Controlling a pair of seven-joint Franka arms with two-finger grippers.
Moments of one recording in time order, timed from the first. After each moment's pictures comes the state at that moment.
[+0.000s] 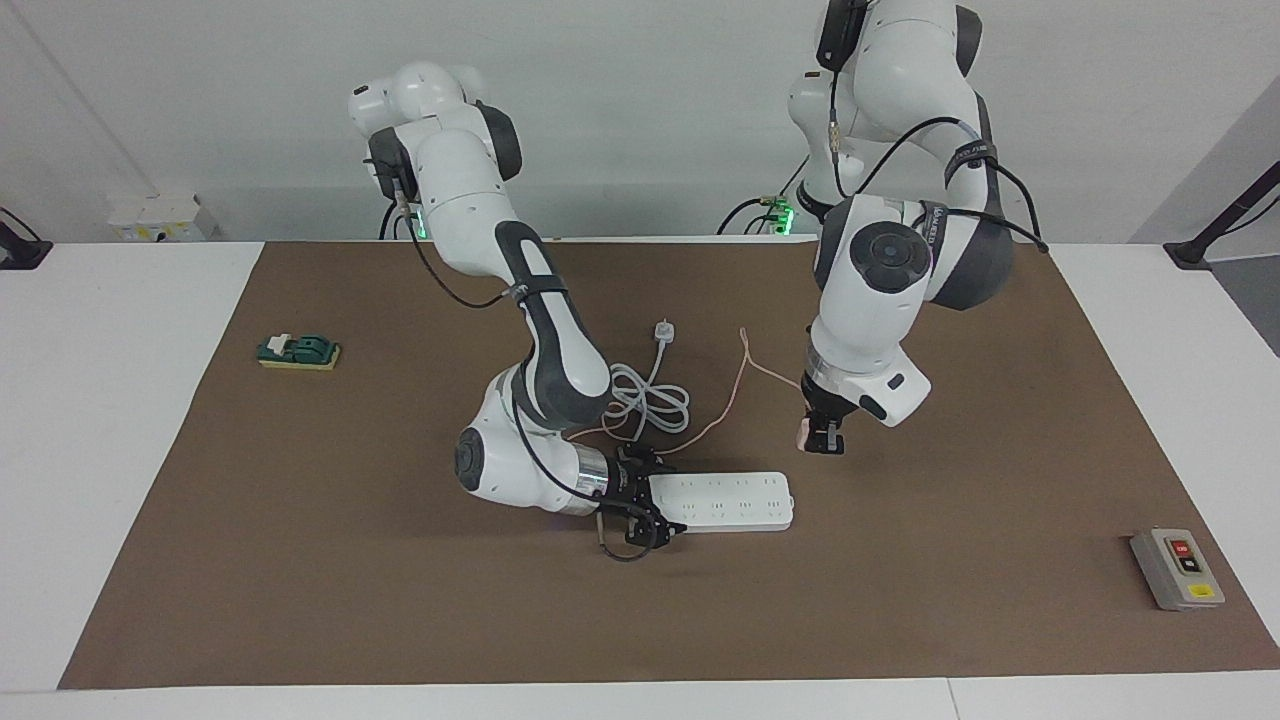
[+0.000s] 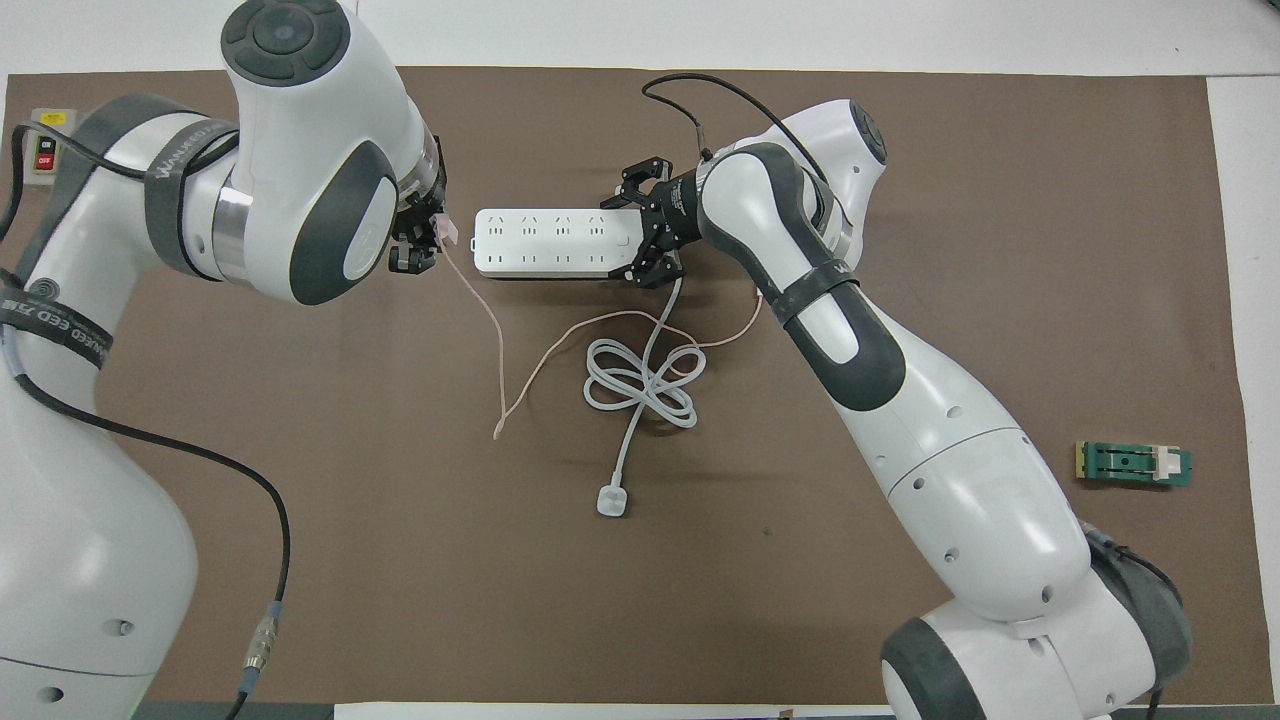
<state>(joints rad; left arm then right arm) -0.37 0.48 -0.02 -1.33 0.05 1.80 -1.74 0.38 1.00 -0.05 -1.06 1.00 2.03 1.35</state>
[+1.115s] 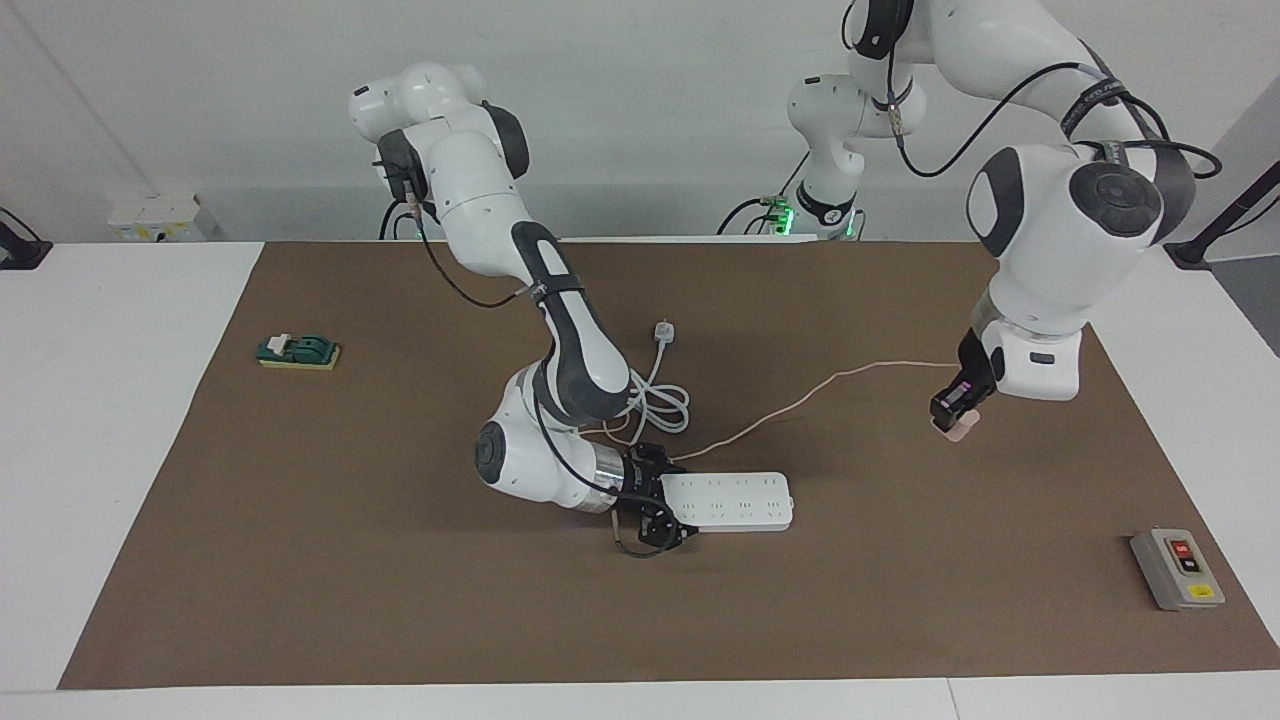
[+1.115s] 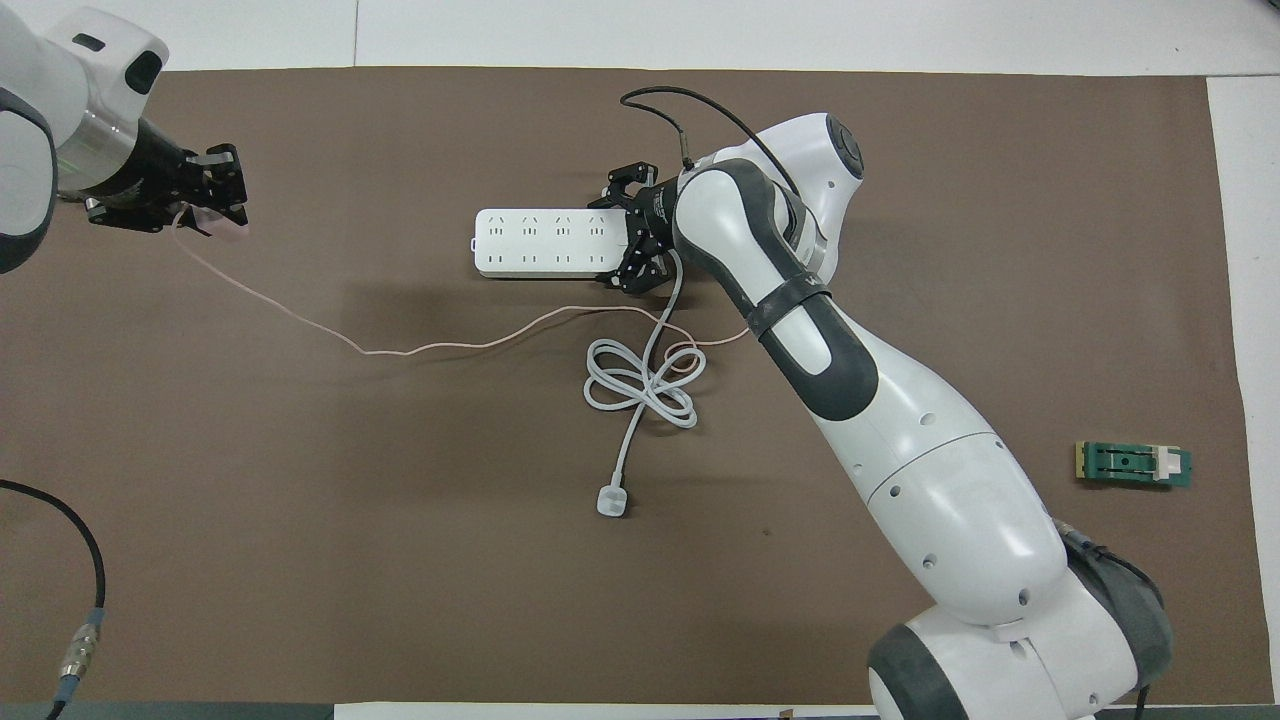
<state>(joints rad) -0.06 0.37 -0.01 -1.40 -0.02 1.74 -0.27 0.41 1.01 -0.05 -1.06 1.00 2.10 1.33</state>
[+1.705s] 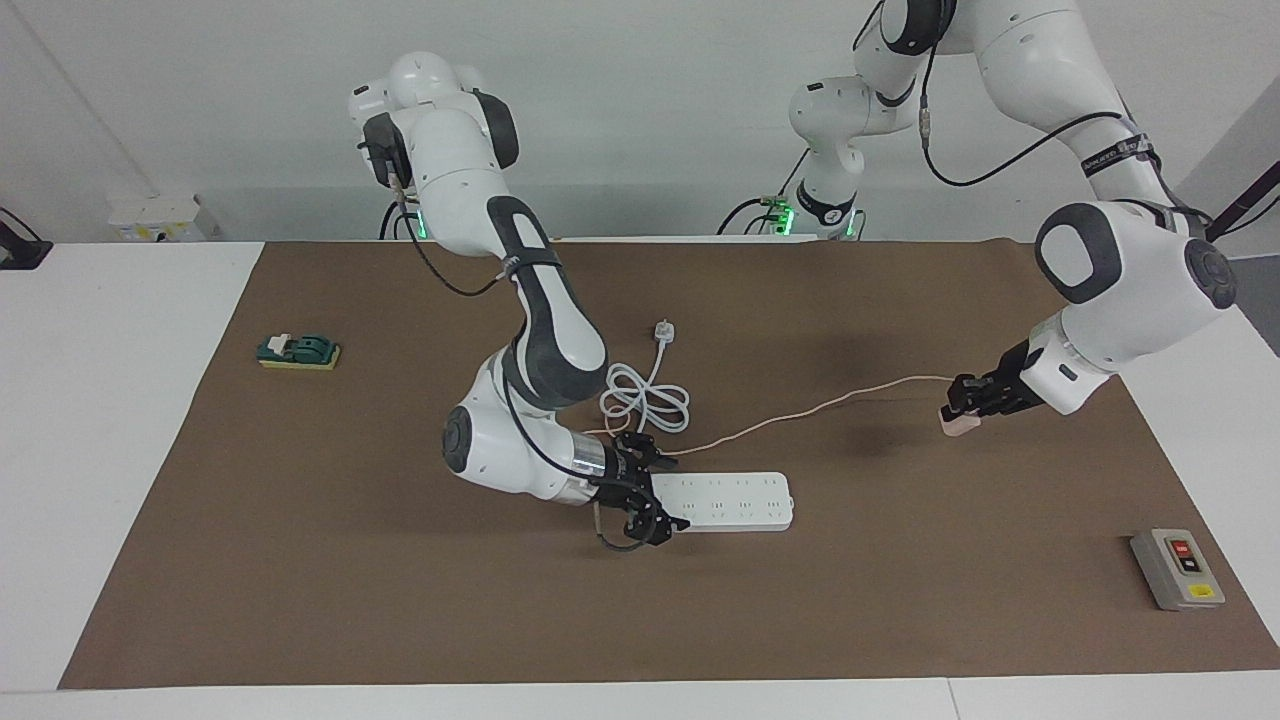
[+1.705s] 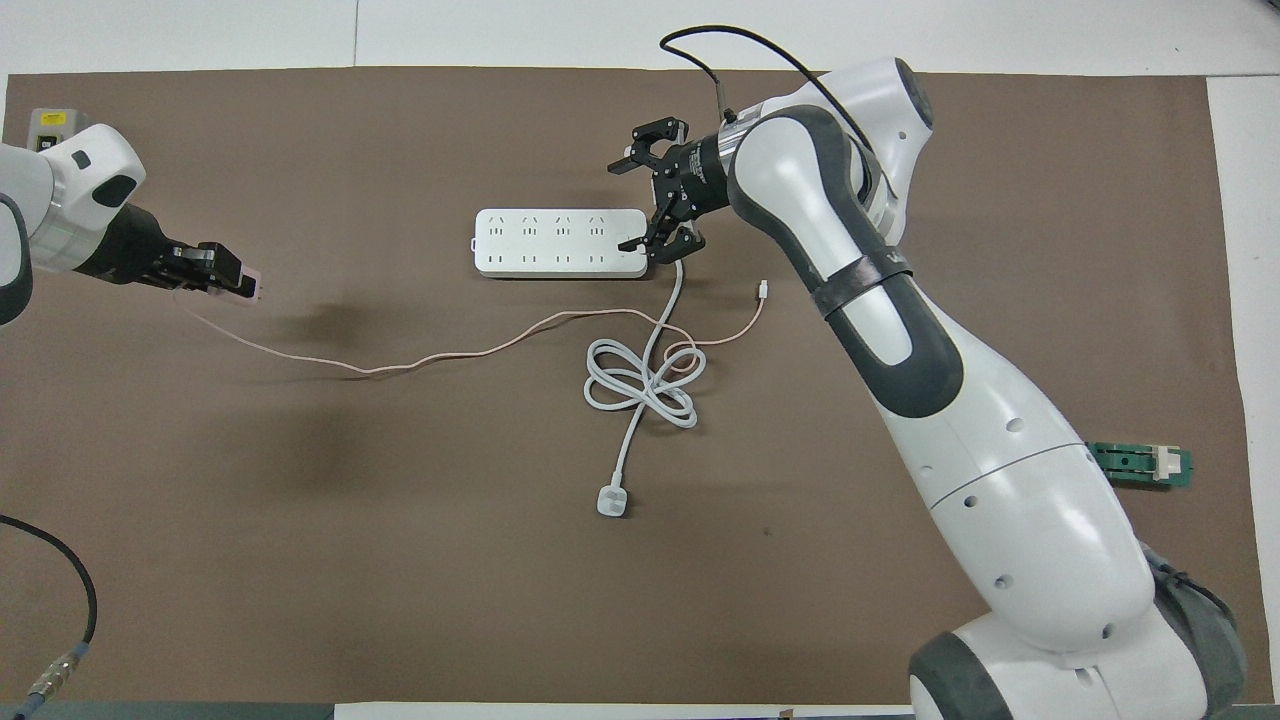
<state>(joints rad) 0.10 0.34 -0.01 -1.71 -0.28 1.90 0.33 0.35 0.89 -0.08 -1.05 1.00 1.95 1.35</state>
